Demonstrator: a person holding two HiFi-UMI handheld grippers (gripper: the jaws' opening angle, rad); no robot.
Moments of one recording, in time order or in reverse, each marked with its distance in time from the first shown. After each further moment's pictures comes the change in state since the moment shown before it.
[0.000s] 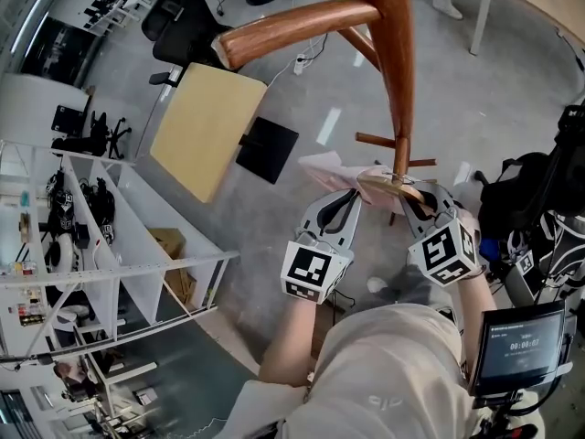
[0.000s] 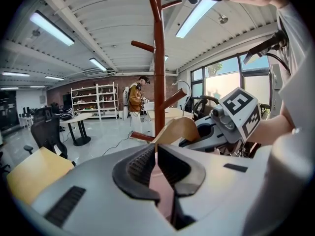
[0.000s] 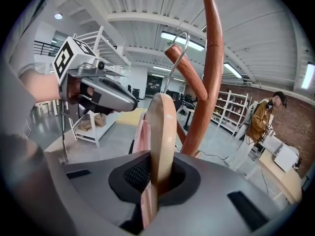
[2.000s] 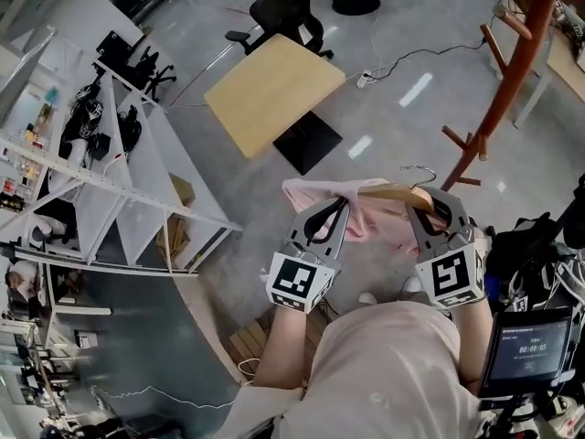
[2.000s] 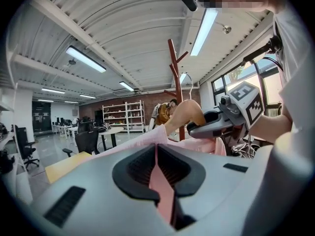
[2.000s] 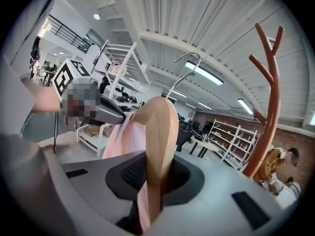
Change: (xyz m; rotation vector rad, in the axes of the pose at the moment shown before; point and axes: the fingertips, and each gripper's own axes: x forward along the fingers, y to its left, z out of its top) left arm -0.231 0.038 -0.017 -0.042 -0.190 0.327; right arm -0.052 0.142 0.163 -0.266 -0.275 0.024
